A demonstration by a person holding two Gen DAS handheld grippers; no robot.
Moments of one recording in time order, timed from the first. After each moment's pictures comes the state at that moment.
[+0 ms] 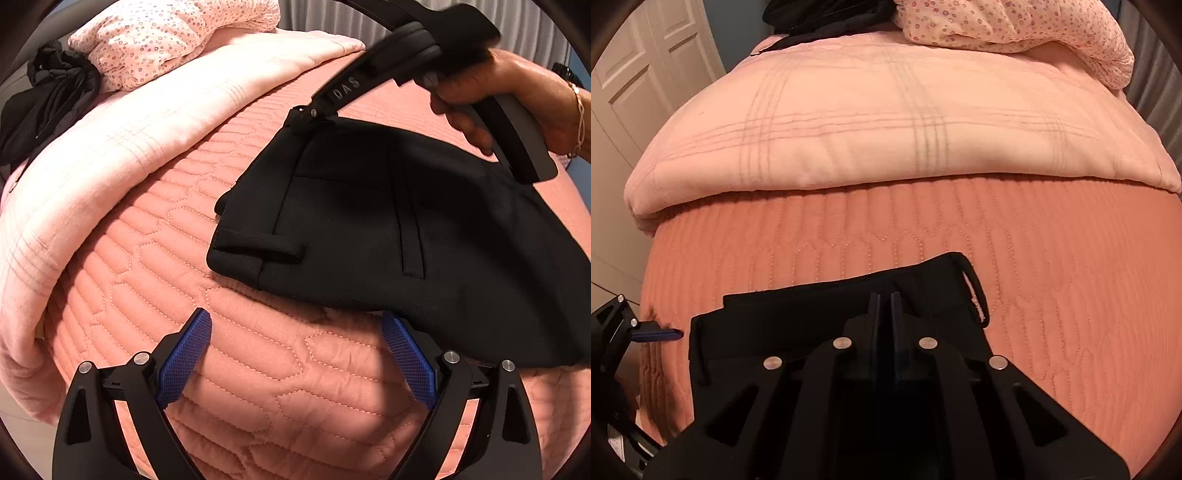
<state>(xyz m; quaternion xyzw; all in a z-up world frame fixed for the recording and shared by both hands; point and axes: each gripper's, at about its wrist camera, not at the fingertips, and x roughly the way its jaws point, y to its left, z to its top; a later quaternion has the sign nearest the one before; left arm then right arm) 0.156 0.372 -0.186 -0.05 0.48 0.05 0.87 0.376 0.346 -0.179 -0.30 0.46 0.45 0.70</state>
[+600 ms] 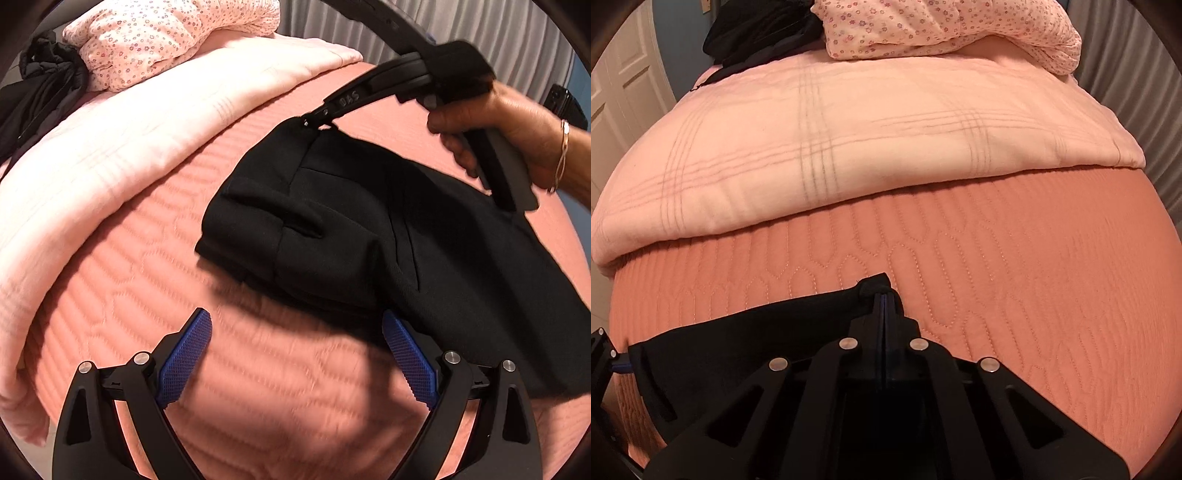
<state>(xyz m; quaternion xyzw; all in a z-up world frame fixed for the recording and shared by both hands) 0.199 0.385 -0.182 -0.08 0.47 0.03 0.88 0.450 0.339 -0.182 -0.25 0.45 0.37 0.77</state>
